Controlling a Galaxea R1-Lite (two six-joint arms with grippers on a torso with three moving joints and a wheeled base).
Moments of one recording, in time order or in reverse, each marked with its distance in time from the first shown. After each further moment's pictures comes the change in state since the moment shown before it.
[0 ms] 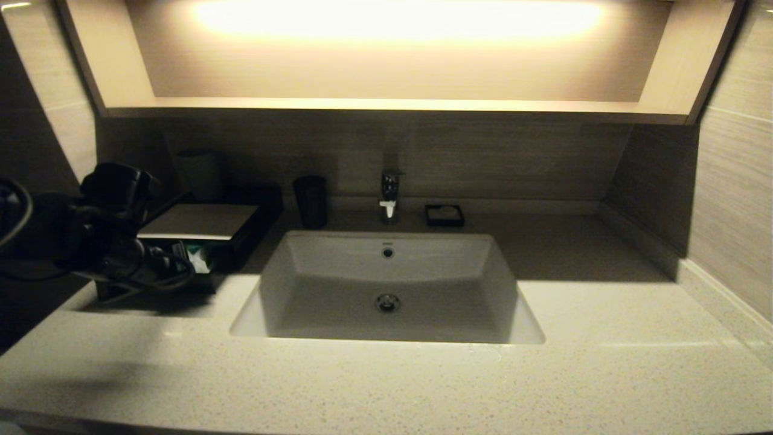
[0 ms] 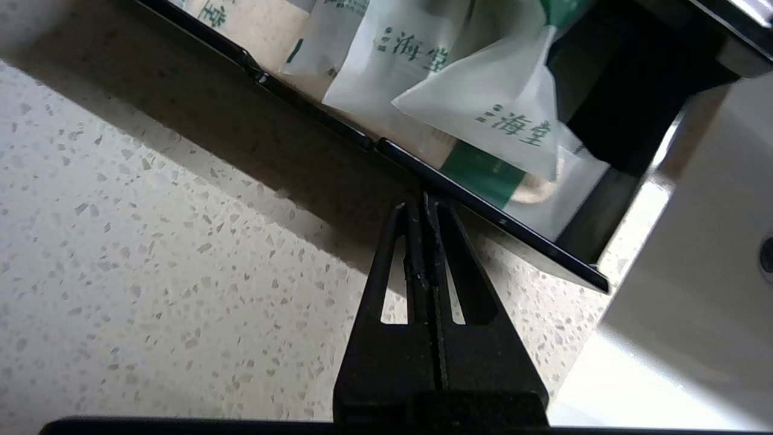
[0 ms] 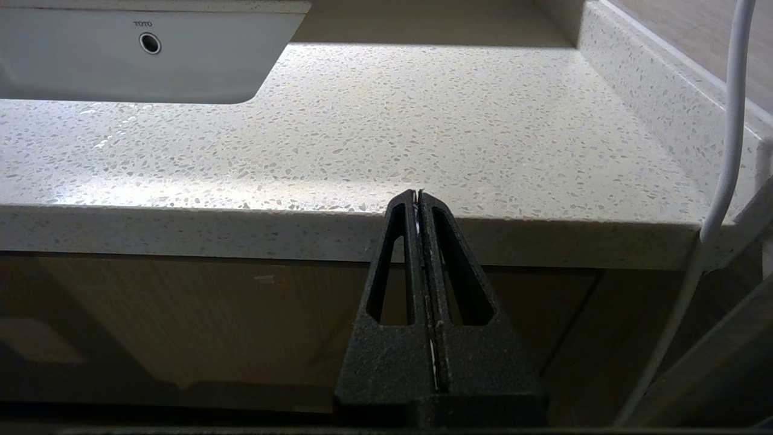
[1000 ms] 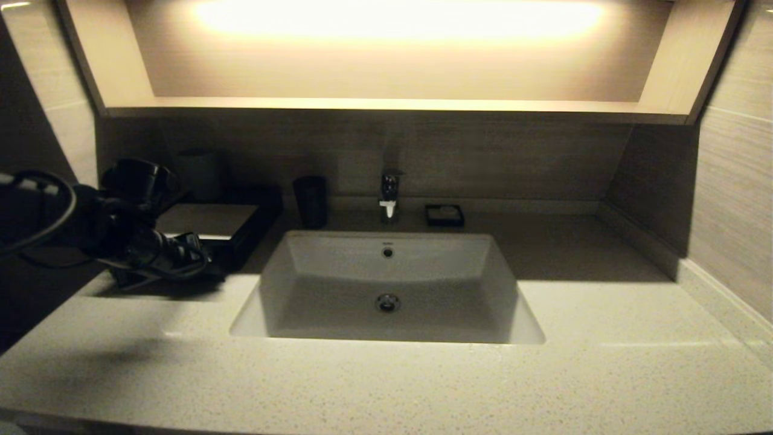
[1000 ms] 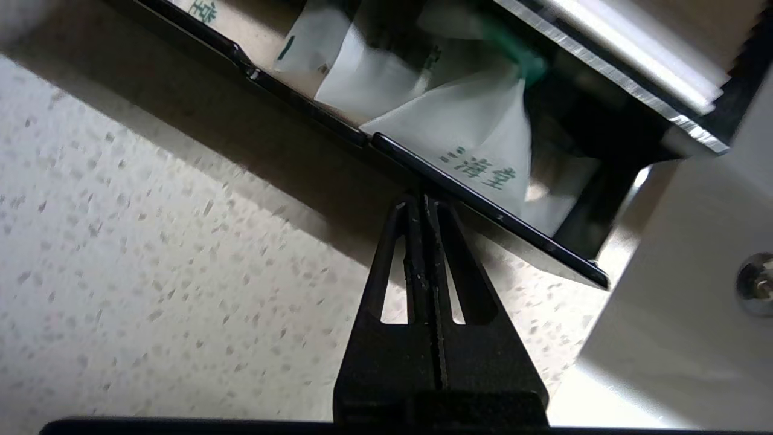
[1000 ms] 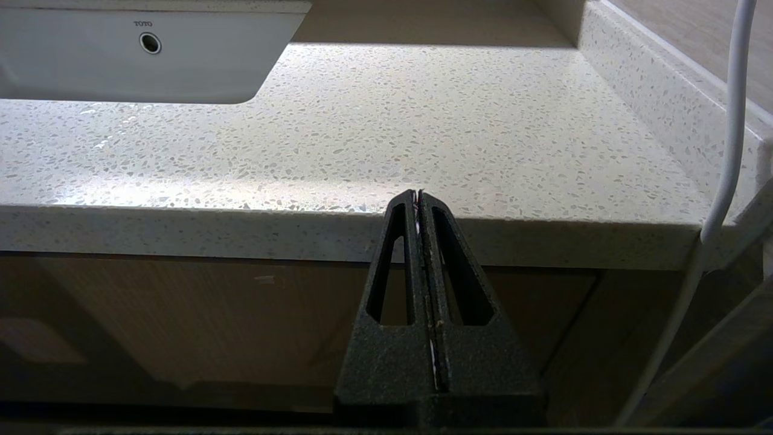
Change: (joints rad) left arm -0.012 0.086 -0.105 -0.001 -0.002 -0.007; right arm 0.000 0.000 0.000 0.000 -0.001 0.000
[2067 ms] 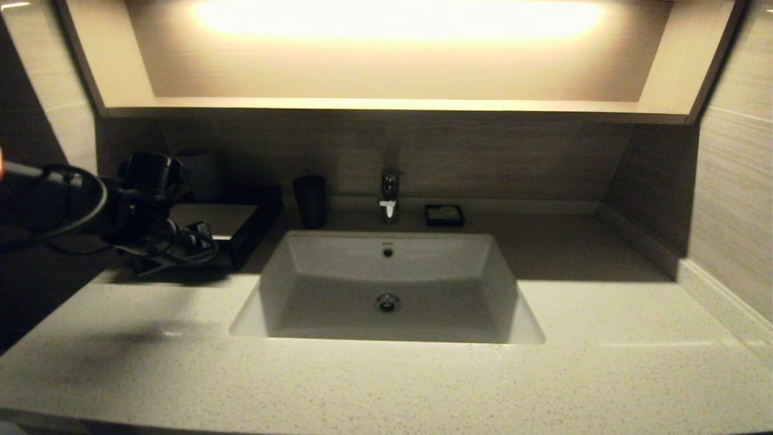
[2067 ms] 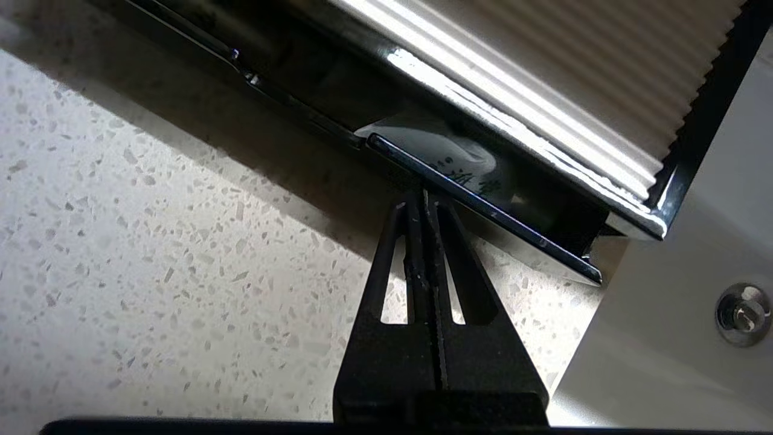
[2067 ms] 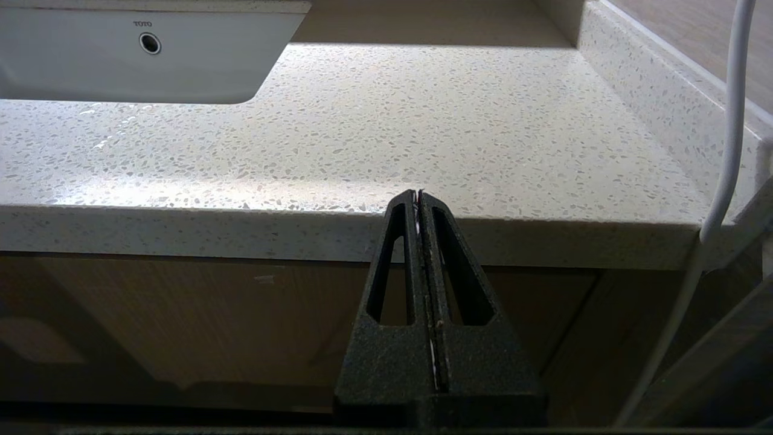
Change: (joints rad) left arm -0.006 0.078 -0.112 0.002 0.005 0.002; right arm 0.000 0.000 0.000 0.000 0.001 0.000
